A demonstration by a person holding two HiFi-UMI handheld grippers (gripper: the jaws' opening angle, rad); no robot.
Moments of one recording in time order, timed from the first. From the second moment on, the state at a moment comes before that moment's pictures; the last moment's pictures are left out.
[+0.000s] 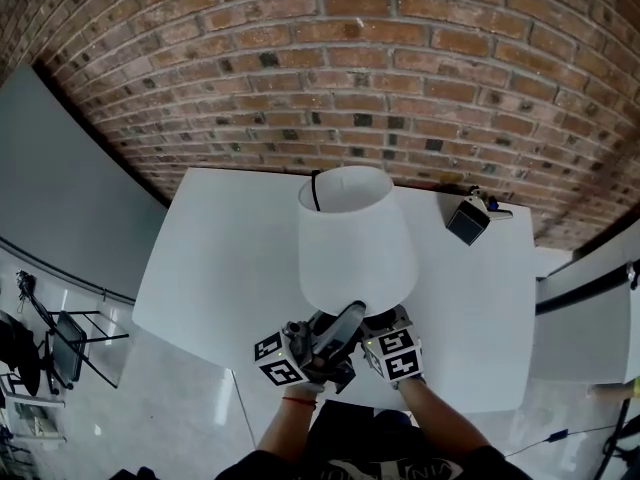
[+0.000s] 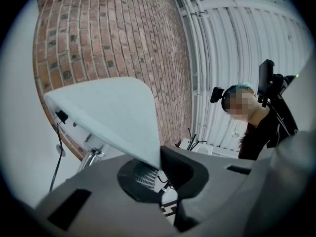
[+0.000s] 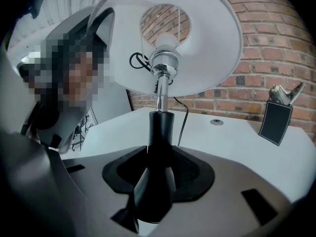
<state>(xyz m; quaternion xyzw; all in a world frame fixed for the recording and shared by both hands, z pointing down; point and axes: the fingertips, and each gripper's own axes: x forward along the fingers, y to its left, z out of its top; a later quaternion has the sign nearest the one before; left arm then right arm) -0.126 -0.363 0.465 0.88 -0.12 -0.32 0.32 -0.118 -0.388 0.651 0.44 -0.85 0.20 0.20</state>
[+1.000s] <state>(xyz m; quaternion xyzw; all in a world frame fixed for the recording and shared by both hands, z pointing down) -0.090 -0.296 0.352 0.92 -0.13 -0.31 0.18 -0.098 -0.364 0.526 0.42 -0.90 0.09 0.11</state>
